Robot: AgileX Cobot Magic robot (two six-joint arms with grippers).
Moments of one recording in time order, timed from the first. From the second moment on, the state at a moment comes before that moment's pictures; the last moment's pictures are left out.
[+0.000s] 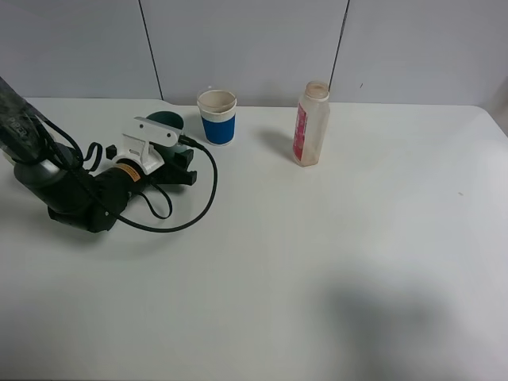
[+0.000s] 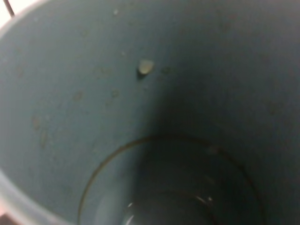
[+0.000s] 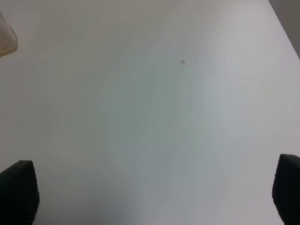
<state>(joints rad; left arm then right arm) -0.36 2.24 -0.73 -0.09 -1.16 0.10 -0.06 0.08 -0.50 -0.02 1.06 0.05</state>
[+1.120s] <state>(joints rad) -0.36 2.25 -0.73 -0.09 -1.20 -0.17 -0.06 0.08 -0.50 -0.02 1.06 0.05</state>
